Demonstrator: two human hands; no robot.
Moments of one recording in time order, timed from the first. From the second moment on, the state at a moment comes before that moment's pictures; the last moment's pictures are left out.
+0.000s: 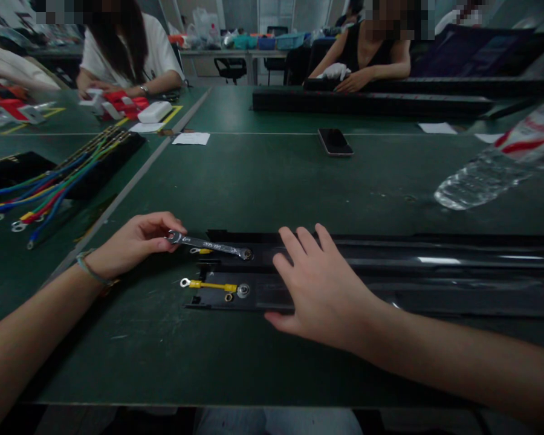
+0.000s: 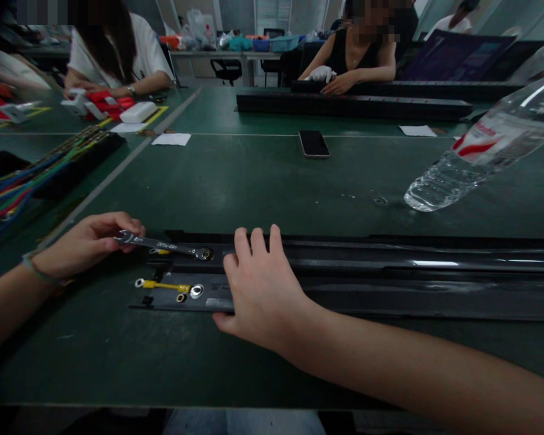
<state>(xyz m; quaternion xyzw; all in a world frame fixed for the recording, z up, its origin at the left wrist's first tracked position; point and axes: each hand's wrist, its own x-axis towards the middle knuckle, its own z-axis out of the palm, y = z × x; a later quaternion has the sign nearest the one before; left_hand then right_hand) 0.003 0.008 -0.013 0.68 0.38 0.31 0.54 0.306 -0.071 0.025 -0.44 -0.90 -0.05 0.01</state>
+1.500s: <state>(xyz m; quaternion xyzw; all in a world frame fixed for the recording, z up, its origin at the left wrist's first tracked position) 0.006 0.006 -0.010 0.72 0.31 0.27 0.56 0.306 -0.070 0.023 -0.43 -0.90 -0.04 0.01</state>
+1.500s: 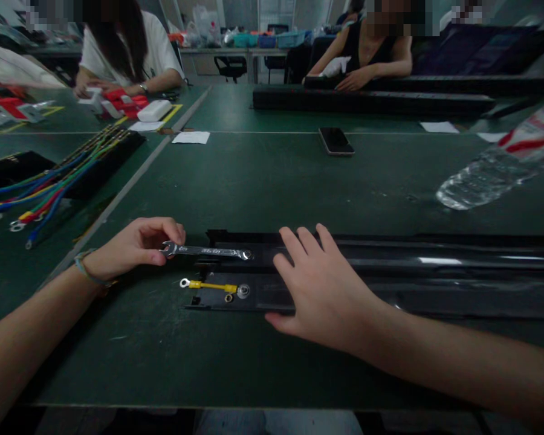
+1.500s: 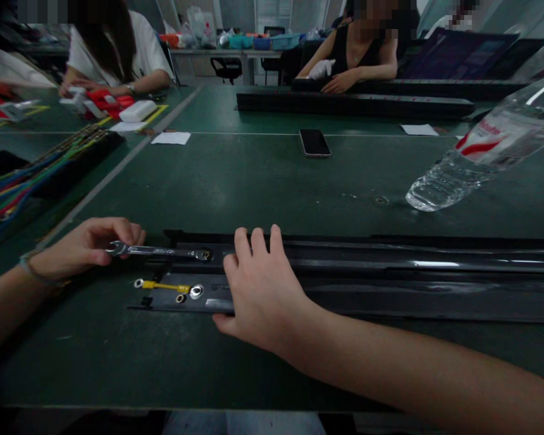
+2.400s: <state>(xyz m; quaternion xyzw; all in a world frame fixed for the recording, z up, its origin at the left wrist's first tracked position) 0.004 0.006 -0.009 0.72 0.31 0.27 0.56 0.306 -0.070 0.023 -0.43 -0.90 -0.04 0.02</state>
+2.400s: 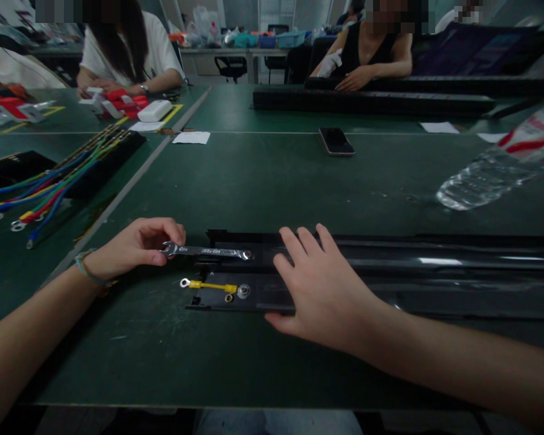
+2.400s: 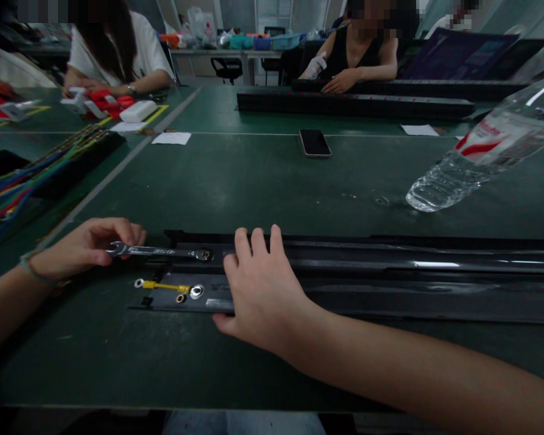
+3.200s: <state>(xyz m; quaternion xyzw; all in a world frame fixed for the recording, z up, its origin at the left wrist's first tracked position) 0.003 0.008 -0.012 0.71 0.38 0.29 0.52 0.306 -0.070 0.024 -0.43 -0.90 -0.04 0.01</state>
